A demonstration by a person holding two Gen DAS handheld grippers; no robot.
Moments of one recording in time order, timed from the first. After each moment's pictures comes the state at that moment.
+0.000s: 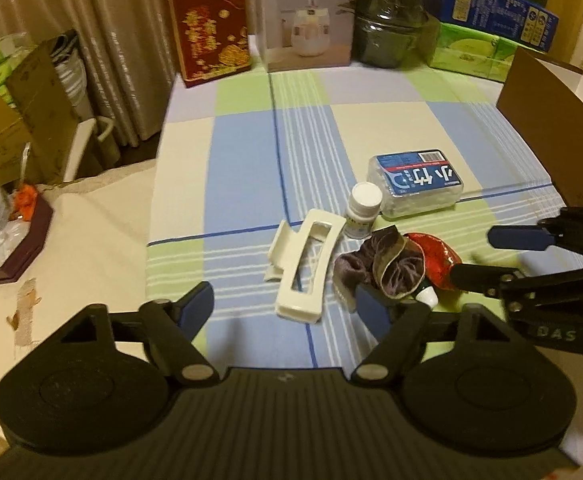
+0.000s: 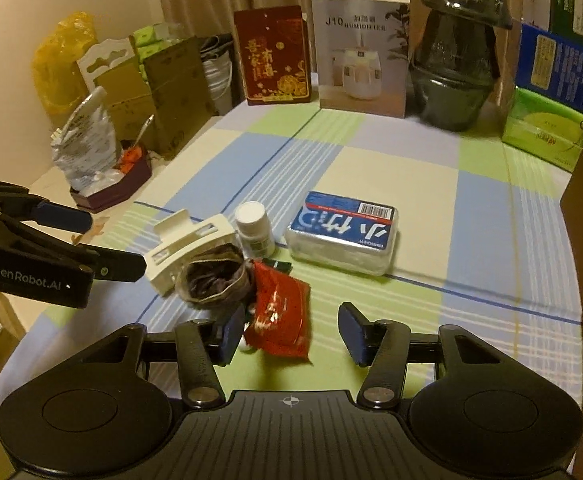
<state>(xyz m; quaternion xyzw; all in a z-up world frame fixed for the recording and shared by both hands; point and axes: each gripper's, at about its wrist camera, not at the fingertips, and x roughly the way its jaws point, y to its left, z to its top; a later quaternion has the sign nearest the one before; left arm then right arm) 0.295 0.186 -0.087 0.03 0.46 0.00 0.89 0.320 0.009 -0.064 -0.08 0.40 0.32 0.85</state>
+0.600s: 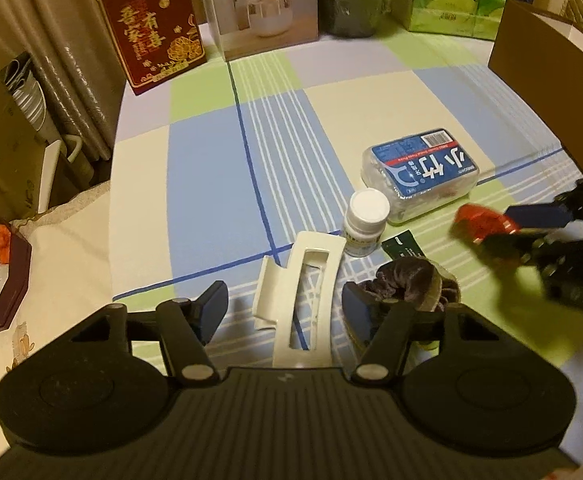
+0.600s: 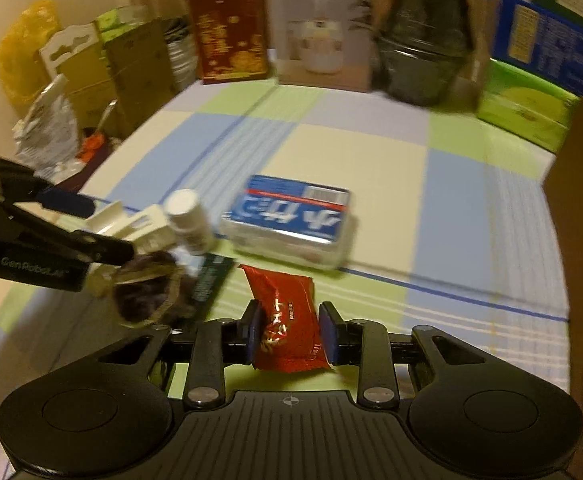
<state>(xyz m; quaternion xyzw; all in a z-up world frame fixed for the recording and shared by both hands) 0.346 0.178 -0.117 0.09 0.49 -0.05 0.87 0.350 -0.010 -0.079 -0.09 0.43 0.27 0.86</state>
